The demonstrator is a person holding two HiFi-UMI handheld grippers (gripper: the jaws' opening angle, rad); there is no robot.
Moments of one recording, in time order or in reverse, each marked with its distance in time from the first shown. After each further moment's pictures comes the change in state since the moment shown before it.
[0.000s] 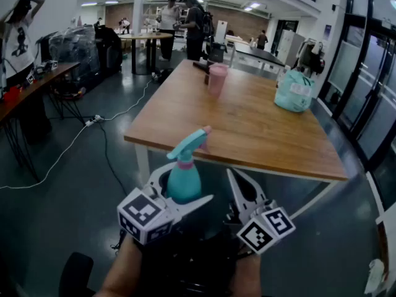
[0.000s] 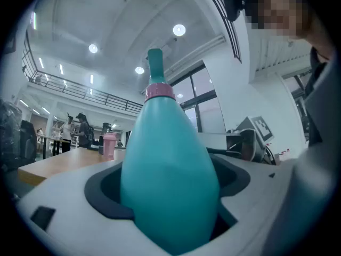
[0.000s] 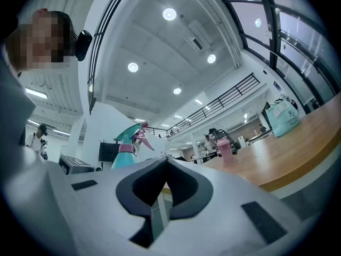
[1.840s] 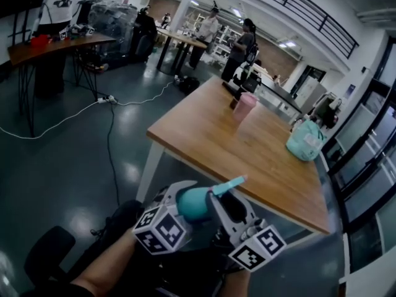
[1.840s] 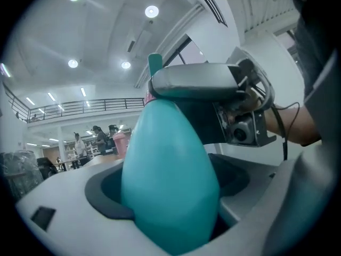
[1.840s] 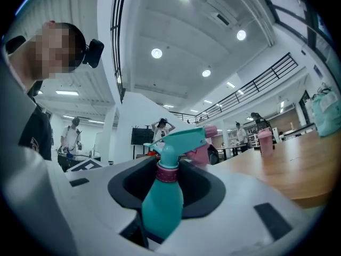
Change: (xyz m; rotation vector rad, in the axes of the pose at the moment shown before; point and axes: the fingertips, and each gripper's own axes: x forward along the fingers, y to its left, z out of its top) left arm -0.001 0.002 -0.042 0.270 0.180 0.123; right arm 0.033 0.075 -0.013 -0.097 0.199 0.334
